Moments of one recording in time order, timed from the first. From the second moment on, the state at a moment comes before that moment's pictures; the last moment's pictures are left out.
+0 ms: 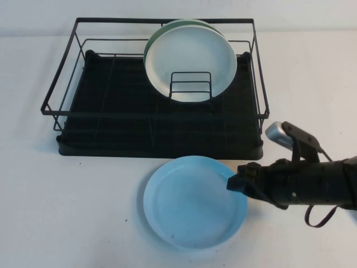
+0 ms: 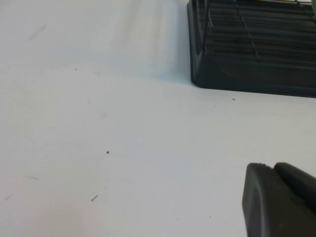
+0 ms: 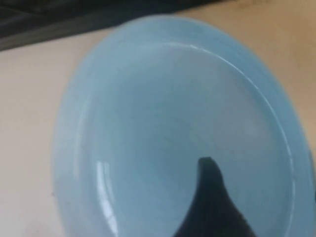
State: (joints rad) right arm 0.47 1.65 -0.73 1.62 0.36 -0.93; left arm -0.09 -0.01 0.02 0.08 0.35 -0.06
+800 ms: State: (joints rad) right arm 0.47 0.91 -0.68 0.89 0.56 -0.83; left arm -0.09 -0.01 0.02 0.08 0.35 -0.06
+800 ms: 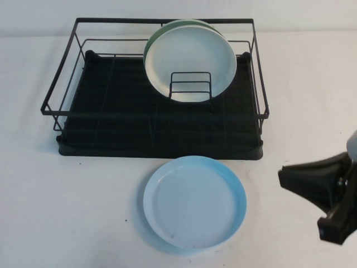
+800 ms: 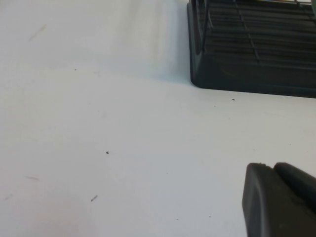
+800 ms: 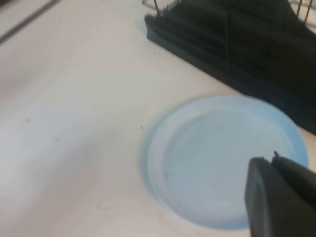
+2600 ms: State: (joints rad) right arm 0.05 -0.01 0.03 0.25 0.35 -0.26; left arm -0.09 -0.01 0.02 0.08 0.35 -0.06
